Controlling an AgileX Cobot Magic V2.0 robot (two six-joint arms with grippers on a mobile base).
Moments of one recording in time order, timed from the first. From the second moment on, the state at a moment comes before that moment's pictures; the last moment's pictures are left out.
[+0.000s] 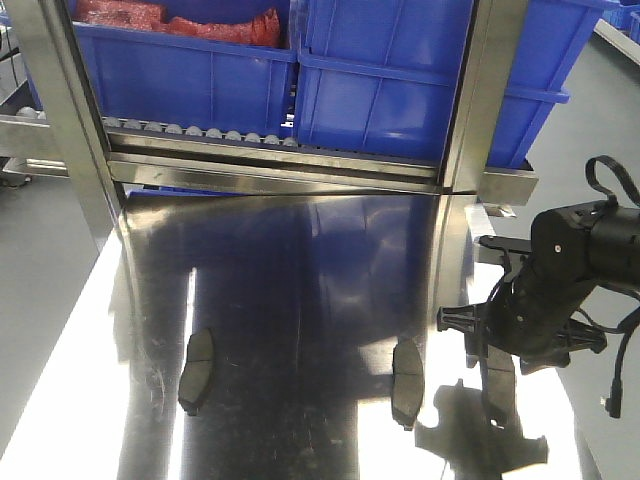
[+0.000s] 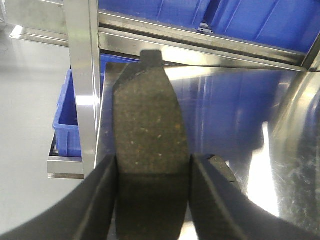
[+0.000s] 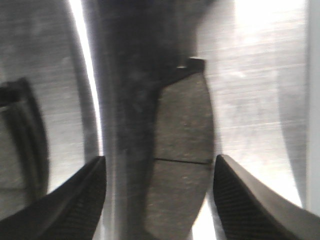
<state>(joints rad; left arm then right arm) -0.12 0.51 -0.34 -0.02 0.28 -0.11 0.21 1.76 -1.08 -0.02 0.82 0.37</state>
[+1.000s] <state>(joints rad) -0.12 0.51 -0.34 -0.02 0.28 -0.11 0.21 1.84 -1.09 -0.07 0.81 0.41</state>
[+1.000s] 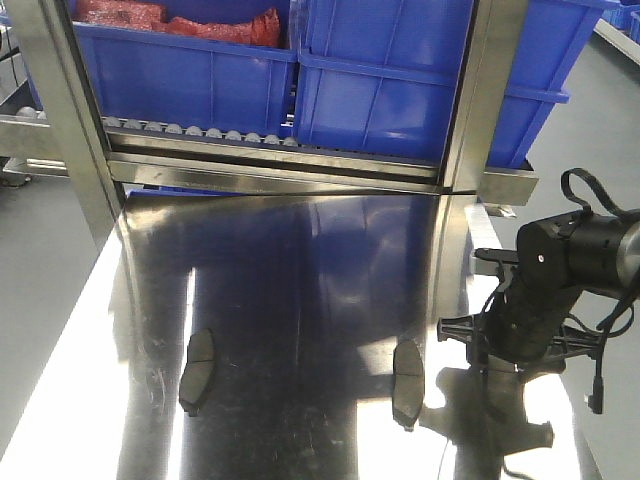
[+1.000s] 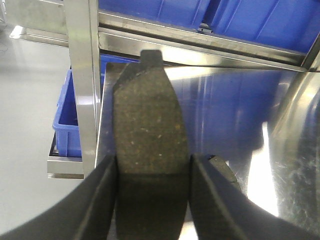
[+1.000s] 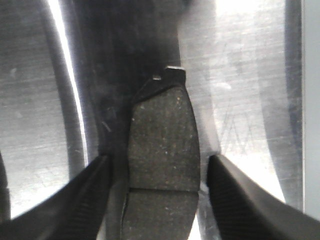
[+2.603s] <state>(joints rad) -0.12 0.51 -0.34 -0.02 0.28 -0.11 0.21 0.51 -0.50 -0.16 0.48 0.17</state>
